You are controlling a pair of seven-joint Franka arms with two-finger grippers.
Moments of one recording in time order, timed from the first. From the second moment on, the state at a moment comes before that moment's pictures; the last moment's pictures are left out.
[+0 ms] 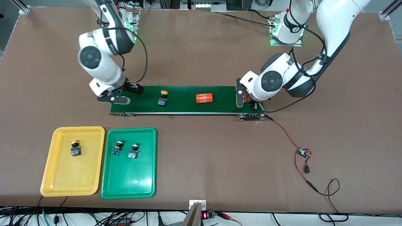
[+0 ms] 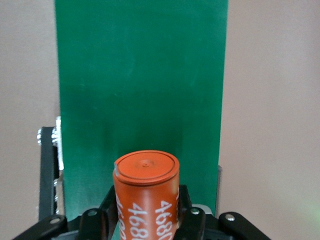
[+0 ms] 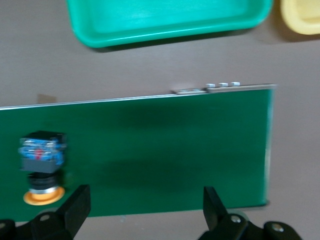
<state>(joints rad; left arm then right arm) 0.30 0.54 -0.86 -1.96 0.33 2.07 0.81 0.39 0.14 0.01 -2.19 0.02 2.27 0.45</state>
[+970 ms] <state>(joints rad) 0.27 0.49 -0.81 -1.93 0.35 2.11 0.82 0.49 0.31 0.00 -2.15 0.02 2.44 0.46</state>
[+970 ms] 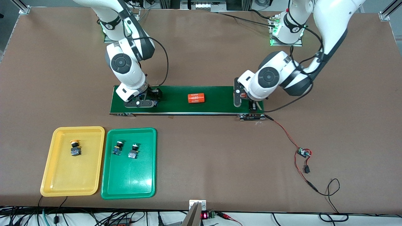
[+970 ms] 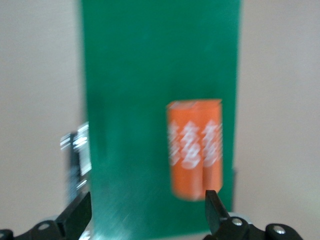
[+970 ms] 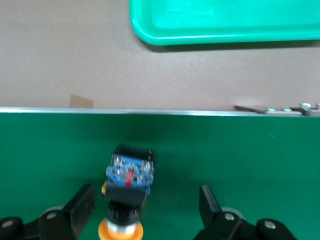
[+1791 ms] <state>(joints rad) 0.32 0.40 -0.50 -1.68 0.29 2.11 0.61 0.42 0.35 -0.02 -1.87 0.02 2.21 0.40</state>
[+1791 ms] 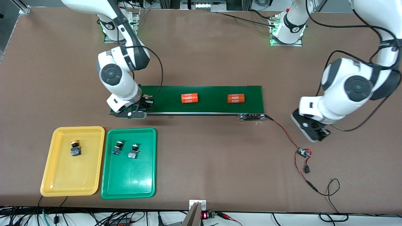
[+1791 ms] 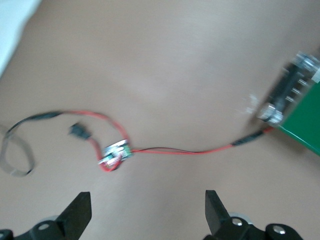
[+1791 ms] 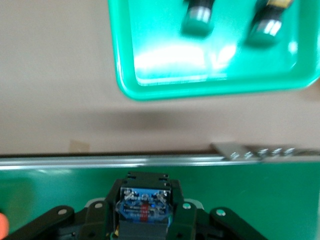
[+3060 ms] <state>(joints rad) 0.06 0.23 0.06 -1.46 -0.06 1.71 -0.03 0.02 0.73 -0.03 -1.48 -0.02 2.28 -0.05</state>
